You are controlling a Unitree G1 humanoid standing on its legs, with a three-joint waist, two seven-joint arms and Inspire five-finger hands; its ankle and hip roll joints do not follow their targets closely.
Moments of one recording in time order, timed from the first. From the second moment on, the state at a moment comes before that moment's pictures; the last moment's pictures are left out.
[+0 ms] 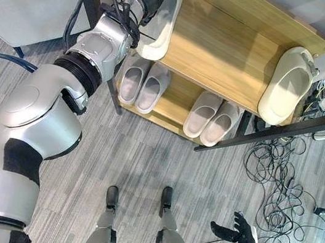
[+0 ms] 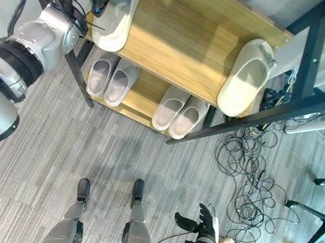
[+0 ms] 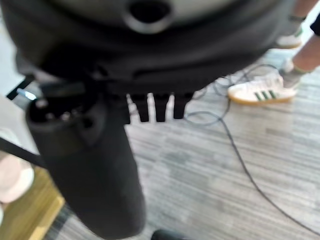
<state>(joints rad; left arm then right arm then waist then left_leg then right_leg) -1.57 0.46 -0.98 1.17 0.51 0.05 0.41 -0.09 -0.34 0.21 1.02 0.28 -0.23 -0.29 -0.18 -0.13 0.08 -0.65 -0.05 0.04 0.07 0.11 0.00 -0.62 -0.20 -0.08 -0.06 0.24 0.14</state>
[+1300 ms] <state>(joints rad) -1.54 0.31 -0.86 1.31 0.47 0.13 0.41 -0.14 -0.32 0.27 1.10 0.28 -0.20 -0.29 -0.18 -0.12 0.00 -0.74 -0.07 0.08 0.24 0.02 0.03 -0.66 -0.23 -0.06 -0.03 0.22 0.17</state>
